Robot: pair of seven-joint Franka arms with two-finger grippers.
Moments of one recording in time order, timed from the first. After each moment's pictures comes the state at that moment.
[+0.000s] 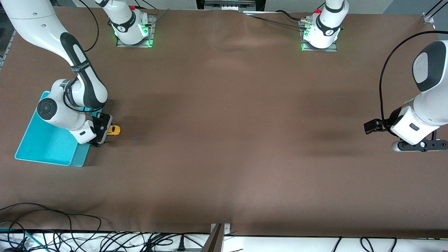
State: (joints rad) left arm 0.10 0.32 -0.13 -1.48 0.13 1.73 -0.10; right arm -0.10 0.51 0.04 -2.04 0.01 2.50 -1.42
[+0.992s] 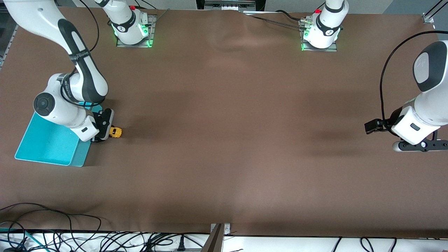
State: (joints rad) left arm 0.10 0.32 -0.13 -1.48 0.13 1.73 -0.10; right arm -0.10 0.37 0.12 -2.03 0.01 2.34 -1.47
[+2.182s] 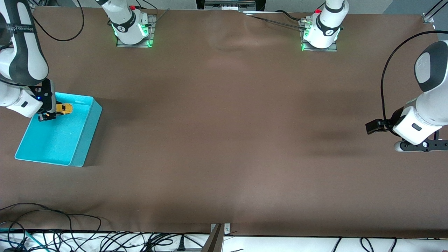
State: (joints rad) left arm 0.11 0.32 -0.13 -1.48 0.13 1.73 -0.09; right arm -0.48 0.26 0.15 -2.03 -0.12 2.13 -2.06
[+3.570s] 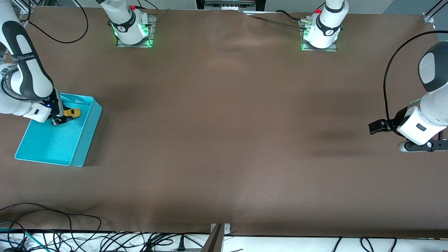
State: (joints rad) left arm 0.12 0.32 -0.14 -1.48 0.13 1.73 -0.09; right arm -0.59 0.48 0.17 -2.01 -0.09 2.26 -2.22
